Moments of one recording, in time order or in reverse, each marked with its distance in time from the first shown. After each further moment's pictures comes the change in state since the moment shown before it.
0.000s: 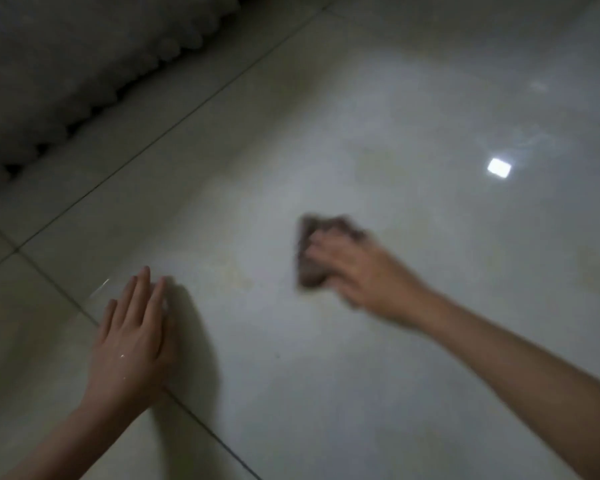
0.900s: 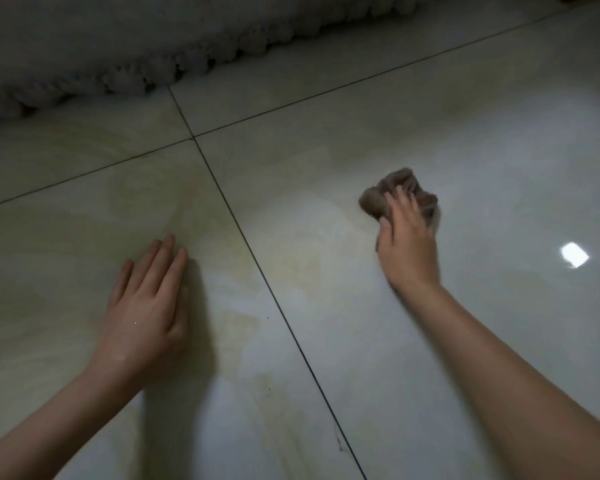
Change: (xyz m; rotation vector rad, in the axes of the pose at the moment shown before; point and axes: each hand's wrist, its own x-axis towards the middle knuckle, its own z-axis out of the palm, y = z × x) left_hand -0.097 -0.103 -0.014 -0.004 0.053 -0.265; right_hand 0.119 -0.114 0.044 0.130 0.031 0.440
